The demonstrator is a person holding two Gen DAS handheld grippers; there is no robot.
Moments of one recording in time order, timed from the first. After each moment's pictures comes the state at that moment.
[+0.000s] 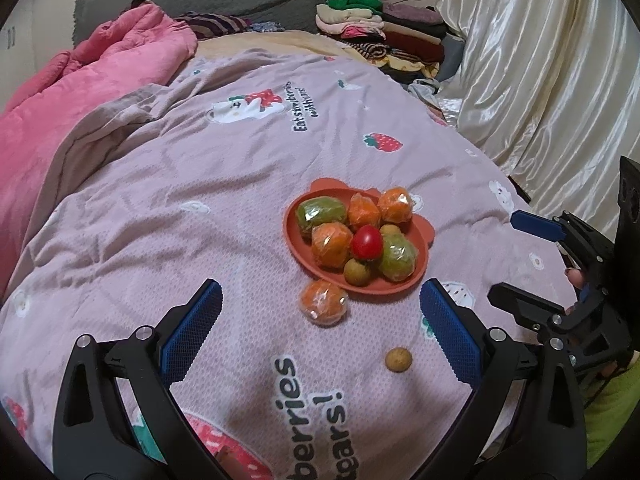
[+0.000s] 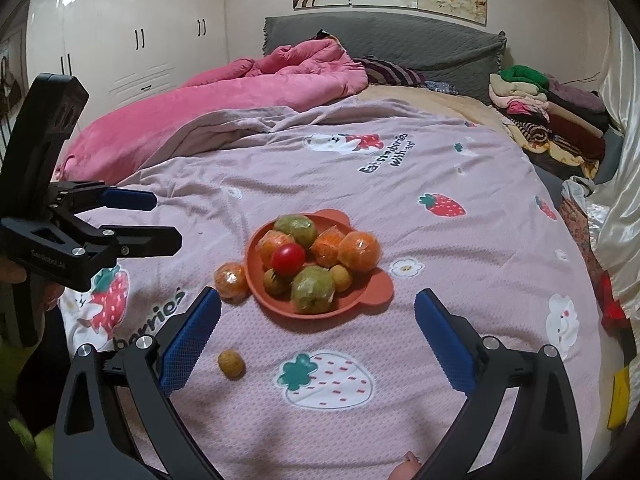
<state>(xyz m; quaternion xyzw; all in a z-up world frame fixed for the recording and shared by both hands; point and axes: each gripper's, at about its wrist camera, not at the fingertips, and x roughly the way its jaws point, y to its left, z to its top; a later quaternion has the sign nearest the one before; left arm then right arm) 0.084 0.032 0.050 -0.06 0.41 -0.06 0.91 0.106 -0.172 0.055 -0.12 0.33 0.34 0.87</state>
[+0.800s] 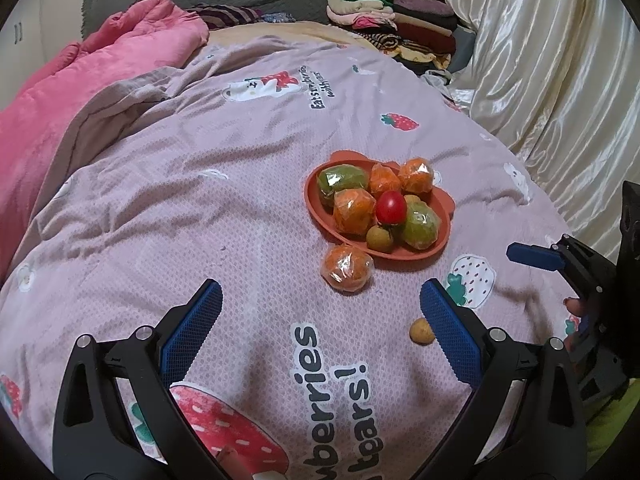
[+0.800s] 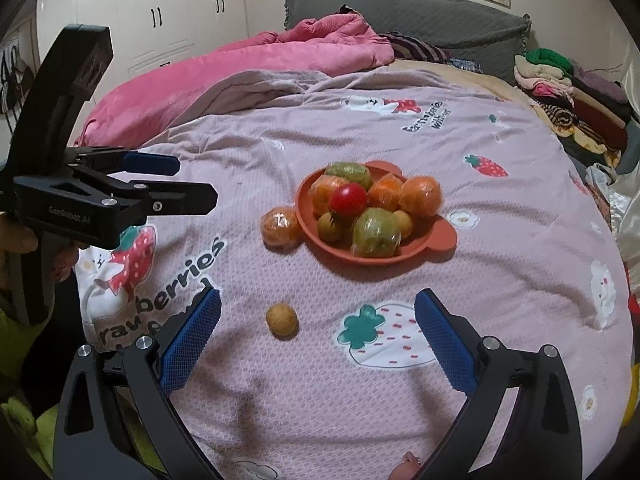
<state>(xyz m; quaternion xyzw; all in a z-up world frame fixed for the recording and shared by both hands) 0.070 0.039 0.028 -0.06 0.43 -0.04 0.90 0.078 -0.151 0.015 -0.13 0.37 0.37 0.84</state>
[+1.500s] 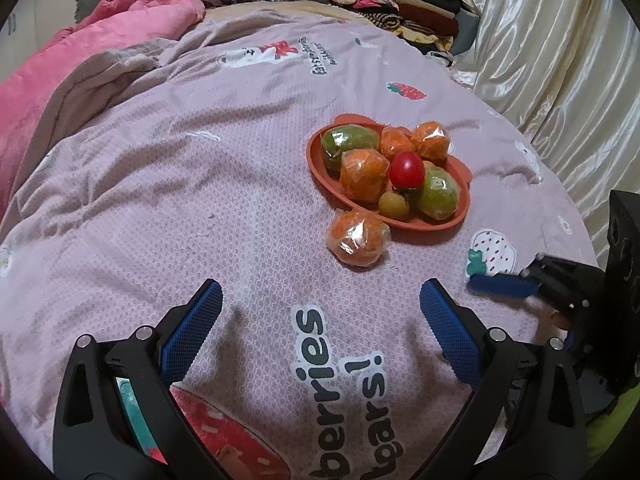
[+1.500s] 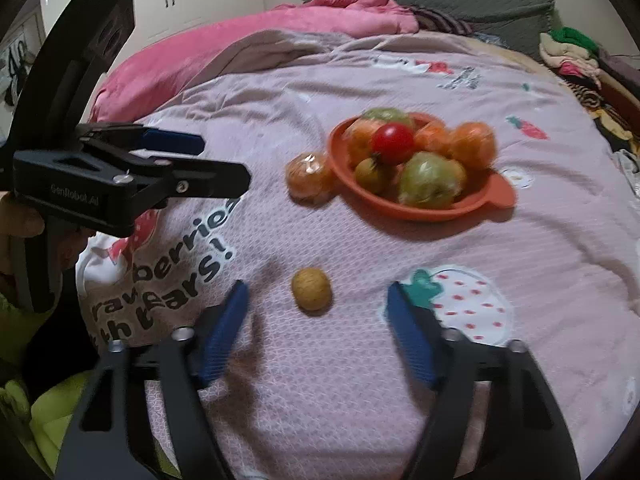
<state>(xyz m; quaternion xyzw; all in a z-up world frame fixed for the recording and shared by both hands) 0.078 0.041 -0.008 -0.06 0.46 -0.05 0.89 0.078 -0.128 -0.029 -0.14 0.42 0.41 0.80</state>
